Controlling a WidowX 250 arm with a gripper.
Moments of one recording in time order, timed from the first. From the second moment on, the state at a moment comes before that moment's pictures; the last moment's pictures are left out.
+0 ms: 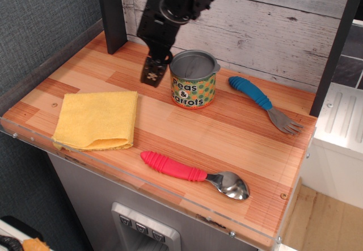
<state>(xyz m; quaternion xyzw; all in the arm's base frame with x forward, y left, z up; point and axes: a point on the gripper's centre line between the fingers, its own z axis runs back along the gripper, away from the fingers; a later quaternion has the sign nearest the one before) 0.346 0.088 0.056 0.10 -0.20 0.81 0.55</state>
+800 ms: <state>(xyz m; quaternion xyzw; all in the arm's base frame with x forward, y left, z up) 0.355 0.071 0.120 0.04 -0.12 0.64 0.75</state>
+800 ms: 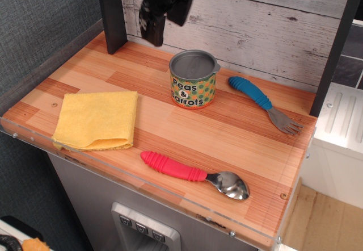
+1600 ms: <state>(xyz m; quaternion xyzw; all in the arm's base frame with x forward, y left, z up) 0.332 0.033 0.151 0.00 -0.10 0.35 0.93</state>
